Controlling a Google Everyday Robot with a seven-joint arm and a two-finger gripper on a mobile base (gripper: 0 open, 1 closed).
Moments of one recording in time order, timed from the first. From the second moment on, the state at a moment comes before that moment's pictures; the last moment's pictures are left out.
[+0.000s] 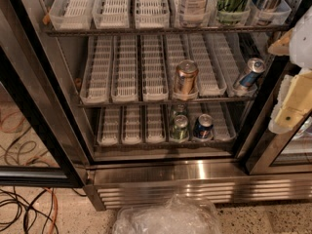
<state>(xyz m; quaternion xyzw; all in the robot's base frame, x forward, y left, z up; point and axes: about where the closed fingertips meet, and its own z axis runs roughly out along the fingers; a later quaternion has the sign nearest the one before) 0.438 -0.217 0.976 -0.60 0.78 -0.03 0.16</state>
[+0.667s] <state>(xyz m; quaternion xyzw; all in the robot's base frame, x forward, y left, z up) 0.438 -0.214 0.976 -0.60 0.78 -0.02 0.19</state>
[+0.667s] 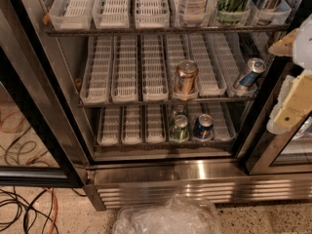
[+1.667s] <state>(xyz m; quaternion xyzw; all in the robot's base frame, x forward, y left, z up) 0.443 -0.152 1.002 -0.58 0.74 0.05 0.34</state>
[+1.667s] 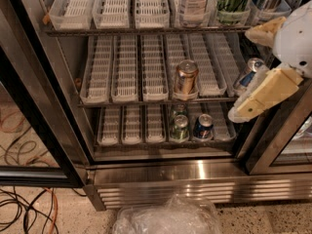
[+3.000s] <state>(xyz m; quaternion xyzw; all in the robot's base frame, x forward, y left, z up) 0.440 -0.092 1.005 -0.52 0.73 0.13 0.43</state>
